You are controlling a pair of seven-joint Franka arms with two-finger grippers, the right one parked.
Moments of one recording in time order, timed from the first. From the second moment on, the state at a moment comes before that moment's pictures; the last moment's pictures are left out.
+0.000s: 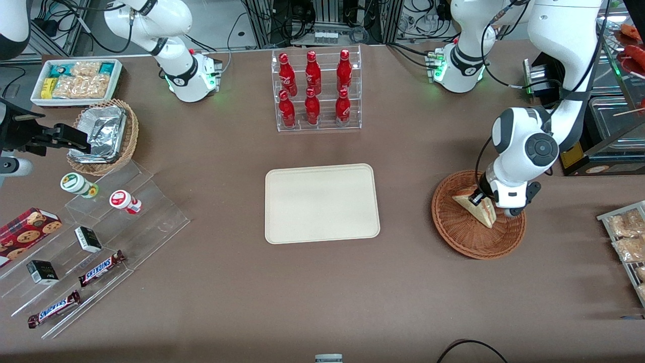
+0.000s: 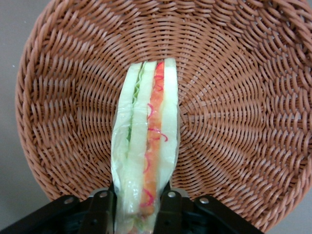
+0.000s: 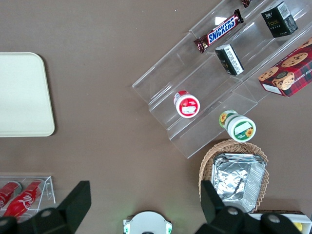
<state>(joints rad) -0.07 0.22 -0.03 -2.27 0.02 2.43 -0.88</state>
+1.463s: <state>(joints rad) -0.60 0.56 -0.15 -1.39 0.04 1.84 -0.91</state>
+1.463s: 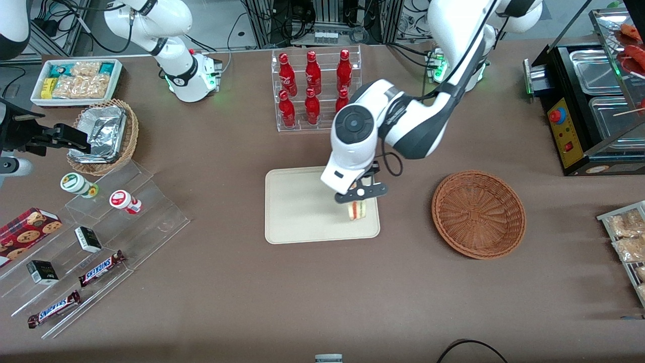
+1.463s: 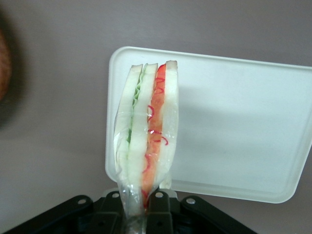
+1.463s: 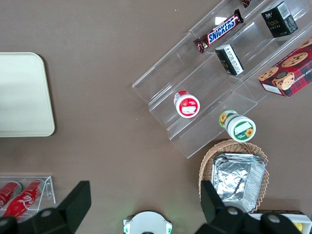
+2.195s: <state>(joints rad) -0.70 0.74 -0.15 -1.38 0.04 2.06 -0.90</state>
